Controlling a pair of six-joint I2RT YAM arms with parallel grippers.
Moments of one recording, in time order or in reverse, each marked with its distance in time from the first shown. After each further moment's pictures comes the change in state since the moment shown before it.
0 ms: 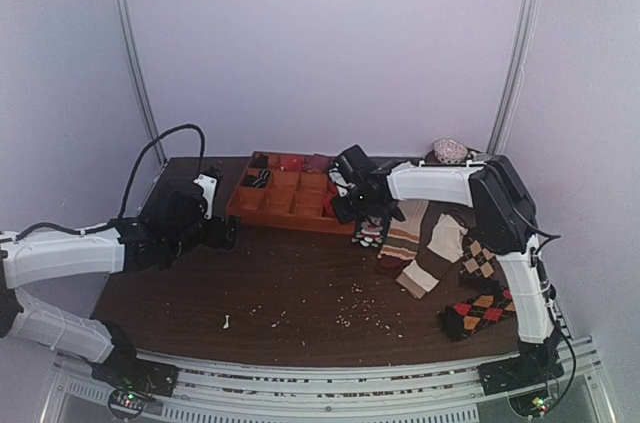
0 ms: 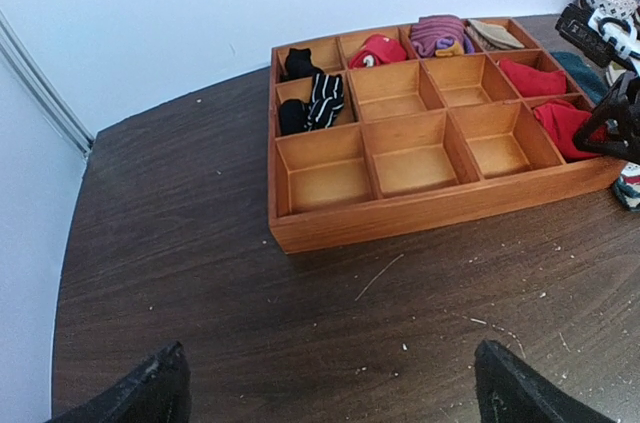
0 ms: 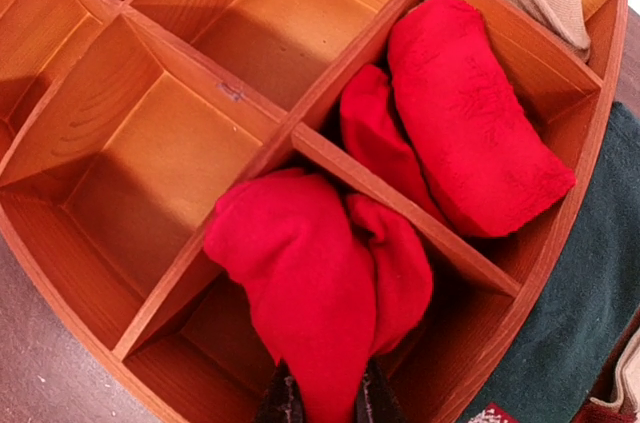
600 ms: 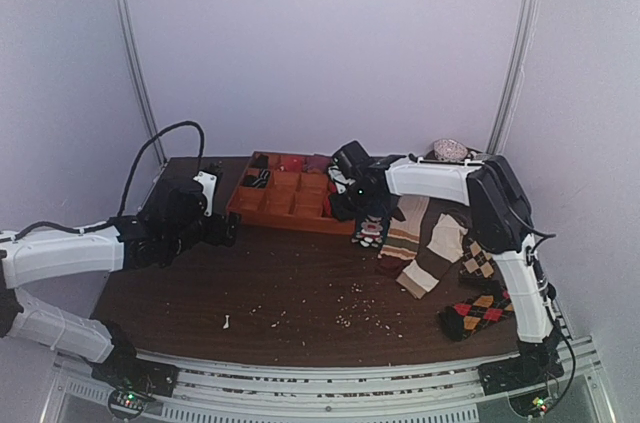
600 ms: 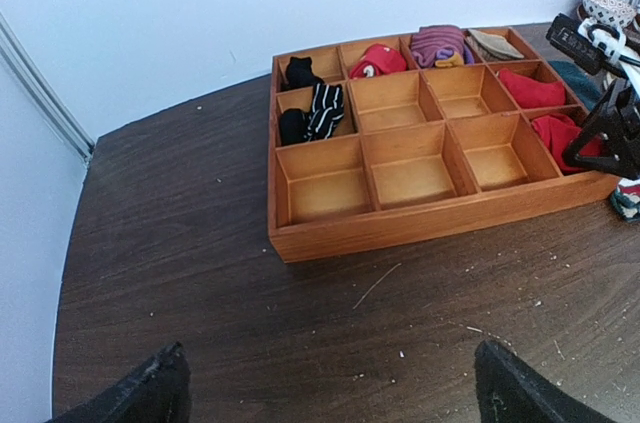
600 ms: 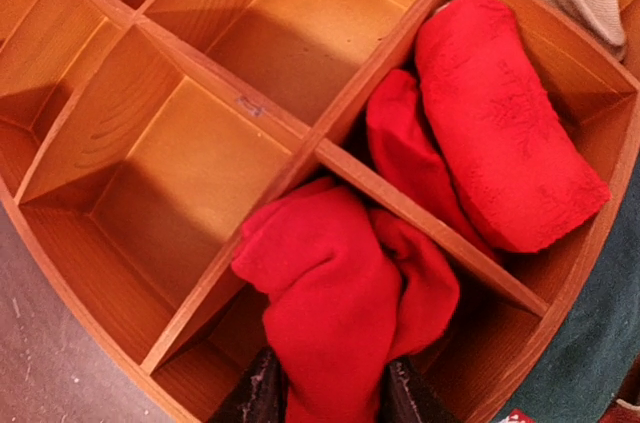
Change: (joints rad) left arm 0.000 0.000 0.015 0.000 0.000 0.000; right arm -0.011 0.036 0.103 -0.080 -0.075 0.034
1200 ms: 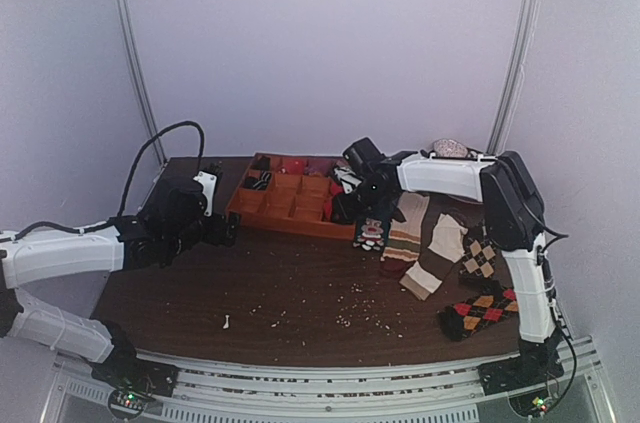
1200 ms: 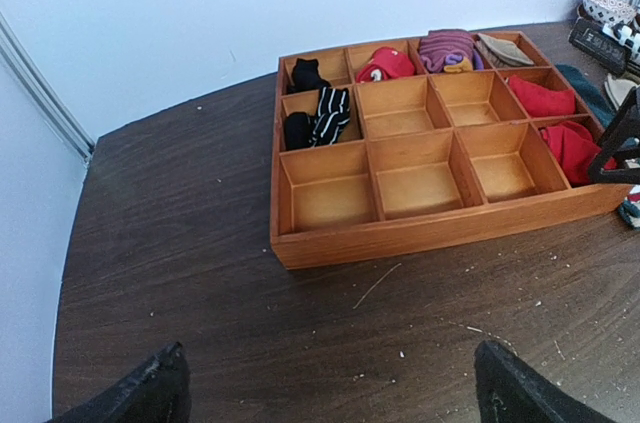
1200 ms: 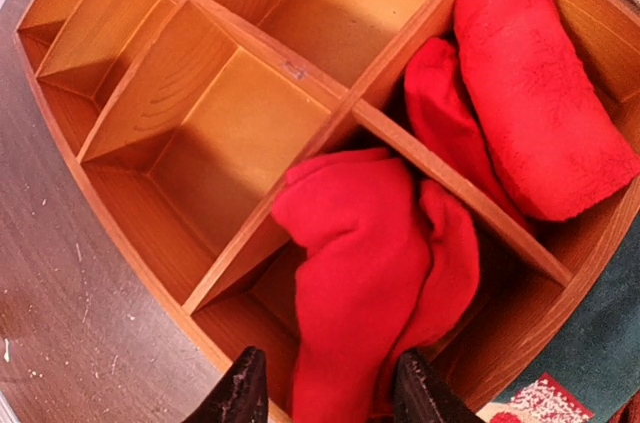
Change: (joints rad) left arm 0.000 0.000 0.000 0.000 0.000 0.000; right arm -0.034 -0.084 -0.085 -0.007 -0.194 0.038
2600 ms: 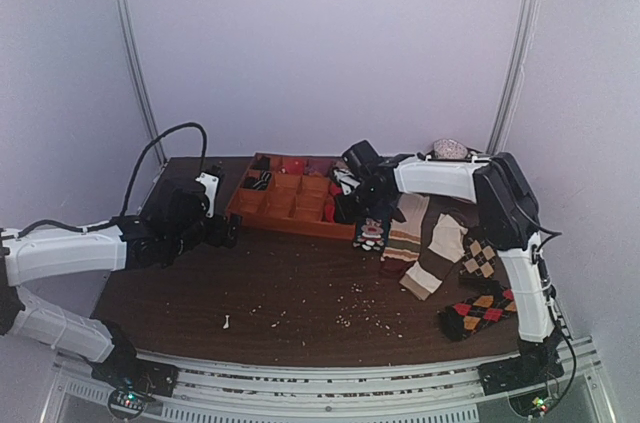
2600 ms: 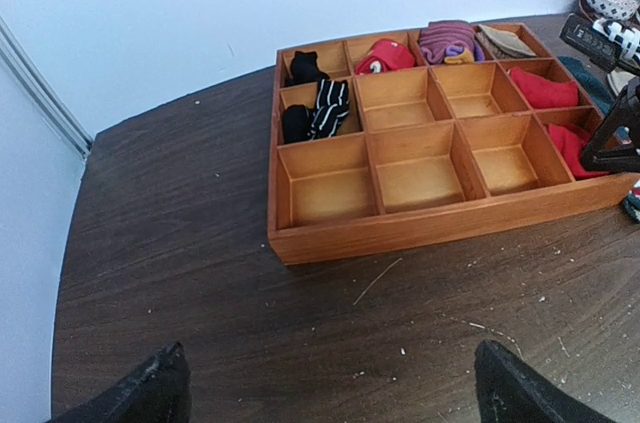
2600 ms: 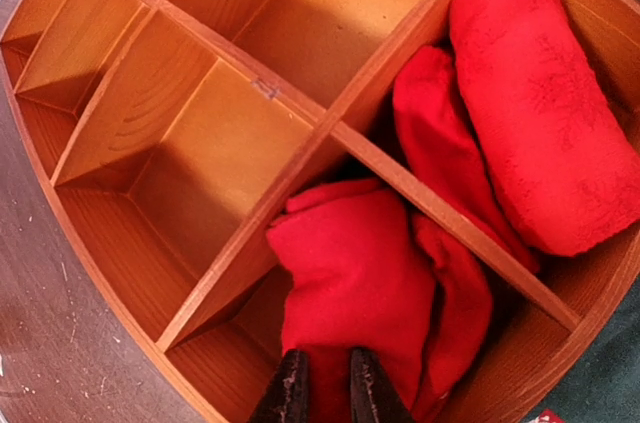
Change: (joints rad) left arm 0.000 0.019 0.002 0.000 0.000 0.000; right arm -0.013 0.043 0.021 0.028 -0.001 0.007
